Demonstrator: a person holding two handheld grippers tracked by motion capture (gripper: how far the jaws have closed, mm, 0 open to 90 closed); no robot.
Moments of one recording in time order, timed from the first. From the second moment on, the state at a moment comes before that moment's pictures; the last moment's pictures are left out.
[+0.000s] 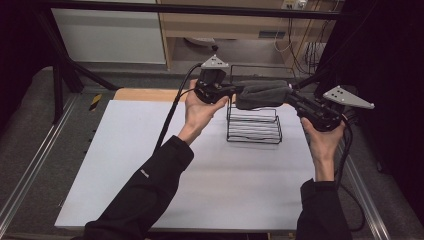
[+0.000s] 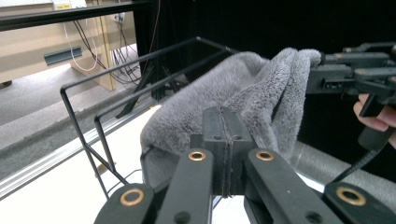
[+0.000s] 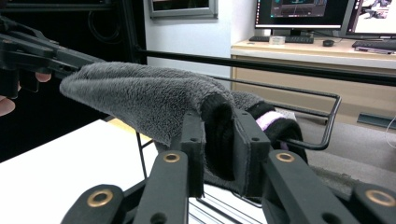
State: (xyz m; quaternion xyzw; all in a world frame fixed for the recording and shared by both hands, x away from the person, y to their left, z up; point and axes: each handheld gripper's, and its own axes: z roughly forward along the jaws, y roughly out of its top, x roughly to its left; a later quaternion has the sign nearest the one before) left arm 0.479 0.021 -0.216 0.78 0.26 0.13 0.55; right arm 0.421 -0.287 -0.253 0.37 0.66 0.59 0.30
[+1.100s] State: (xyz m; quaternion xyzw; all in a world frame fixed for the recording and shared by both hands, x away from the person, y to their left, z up) left arm 0.489 0.001 -0.270 0.81 0.26 0.15 0.50; right arm 0.442 -0.276 -0.281 0.43 0.68 0.53 0.26
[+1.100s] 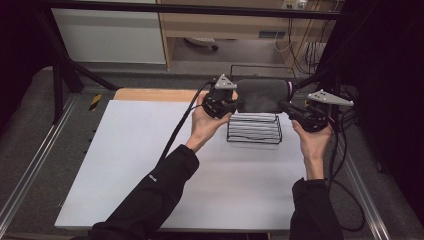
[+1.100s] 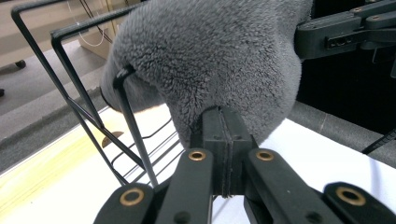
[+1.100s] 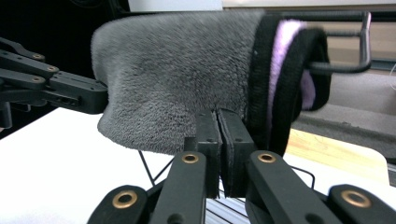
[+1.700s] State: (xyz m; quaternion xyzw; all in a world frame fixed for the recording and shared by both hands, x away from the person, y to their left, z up) left arm 0.476 0.024 -0.259 0.81 0.26 0.15 0.50; right arm 0.425 -0.271 -0.266 0.41 0.69 0.54 0.26
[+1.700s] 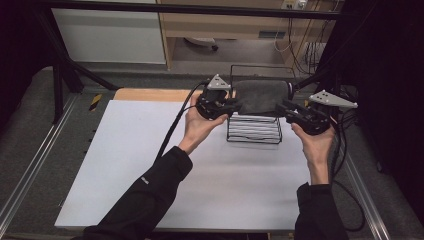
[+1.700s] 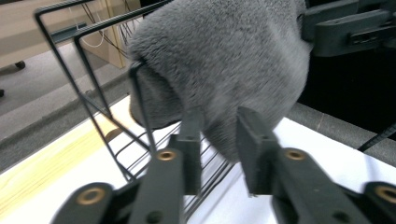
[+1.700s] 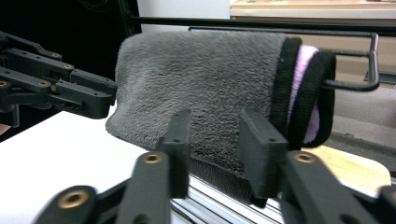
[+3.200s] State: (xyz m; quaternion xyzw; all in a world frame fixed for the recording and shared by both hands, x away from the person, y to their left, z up) left arm 0.380 0.235 -0.387 0.79 0.38 0.16 0.45; right arm 0.378 -0.211 -0.362 0.37 0.76 0.52 0.15
